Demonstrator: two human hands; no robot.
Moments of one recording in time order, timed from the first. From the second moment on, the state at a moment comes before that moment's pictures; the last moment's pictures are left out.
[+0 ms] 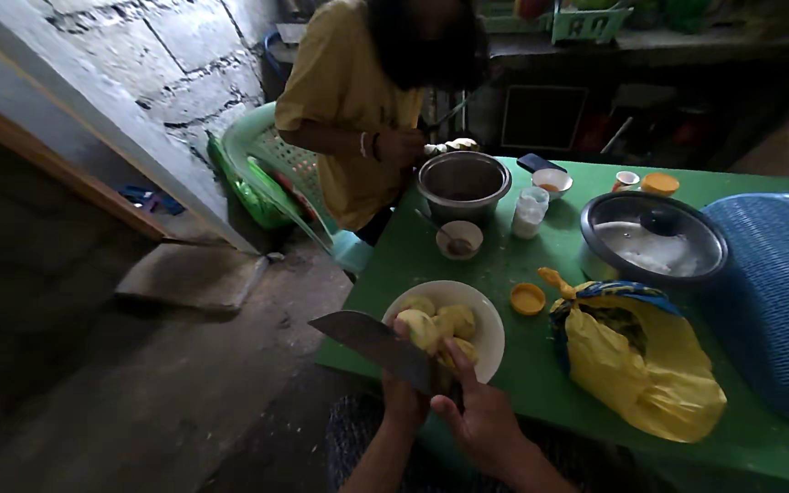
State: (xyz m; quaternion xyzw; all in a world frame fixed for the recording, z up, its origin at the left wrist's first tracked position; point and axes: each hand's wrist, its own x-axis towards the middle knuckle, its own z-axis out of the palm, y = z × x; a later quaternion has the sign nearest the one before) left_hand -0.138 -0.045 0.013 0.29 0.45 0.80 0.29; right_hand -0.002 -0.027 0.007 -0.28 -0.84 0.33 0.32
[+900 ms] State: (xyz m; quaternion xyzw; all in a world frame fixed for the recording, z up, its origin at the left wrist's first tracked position) left_hand -0.123 -0.052 0.002 0.36 0.60 0.71 0.01; right_hand -0.022 -0.022 0.021 -0.30 -0.81 0.44 0.27
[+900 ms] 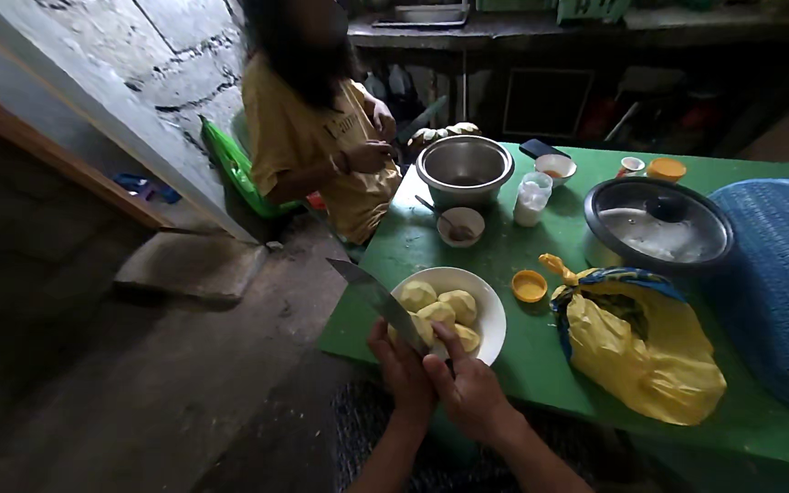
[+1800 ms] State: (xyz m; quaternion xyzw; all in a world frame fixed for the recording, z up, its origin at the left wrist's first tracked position) left_hand -0.136 -0.045 0.019 0.32 0.59 0.72 0.18; right_hand -0.010 -0.011 0.021 -0.29 -0.82 0.42 0.27
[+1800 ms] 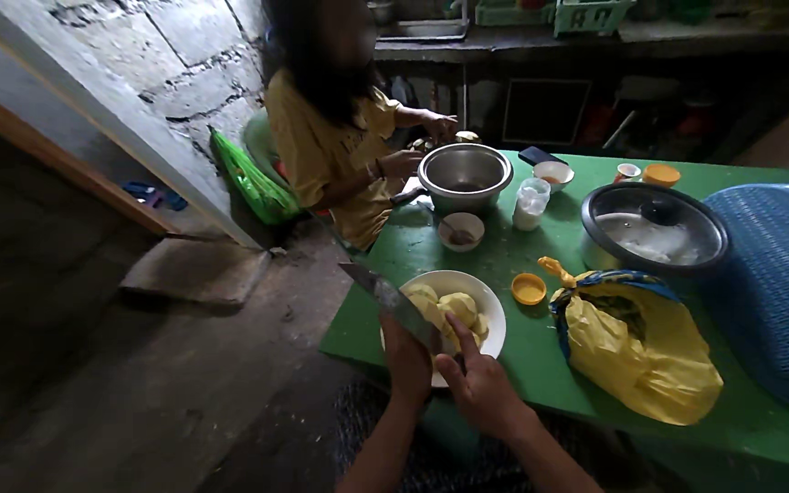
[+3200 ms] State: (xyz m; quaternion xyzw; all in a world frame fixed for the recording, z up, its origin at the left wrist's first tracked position) left_hand -0.150 -0.039 0.022 0.23 0.54 0.76 0.27; right_hand -0.010 -0.013 0.030 -0.32 -0.80 0.47 0.22
